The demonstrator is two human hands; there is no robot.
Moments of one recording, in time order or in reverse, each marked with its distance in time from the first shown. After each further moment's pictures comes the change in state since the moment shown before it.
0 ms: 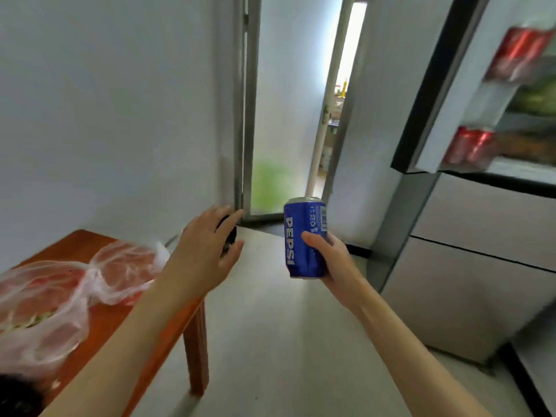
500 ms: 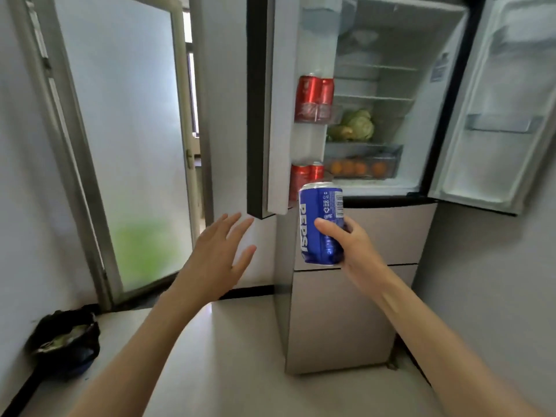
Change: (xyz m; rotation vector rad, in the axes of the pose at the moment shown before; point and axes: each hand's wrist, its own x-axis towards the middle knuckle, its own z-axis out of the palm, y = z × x) left_hand 0.260 0.219 0.150 -0.206 -0.071 0.397; right_hand 0.035 -0.141 -0.269 -0.107 0.494 -0.294
